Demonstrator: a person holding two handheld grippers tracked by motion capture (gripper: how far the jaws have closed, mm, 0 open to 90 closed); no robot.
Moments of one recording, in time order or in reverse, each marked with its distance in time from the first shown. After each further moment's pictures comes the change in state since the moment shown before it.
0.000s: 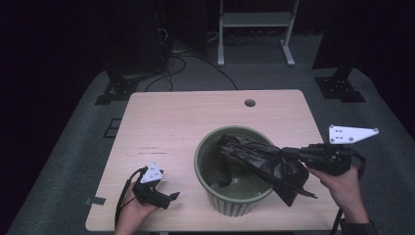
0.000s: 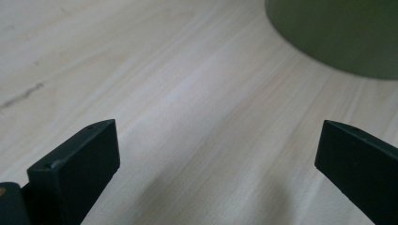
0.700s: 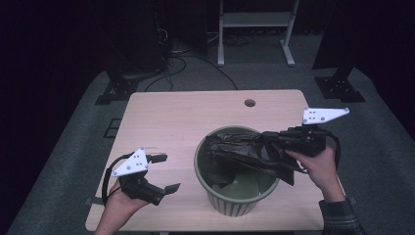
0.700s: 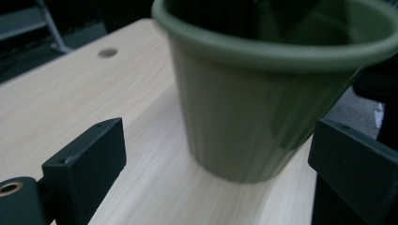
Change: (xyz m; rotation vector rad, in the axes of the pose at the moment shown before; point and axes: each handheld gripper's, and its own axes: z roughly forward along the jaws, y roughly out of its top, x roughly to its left) left arm -0.030 0.087 -0.084 -0.277 -0.181 0.131; right arm -0.017 0.033 0.047 0.029 -0.003 -0.009
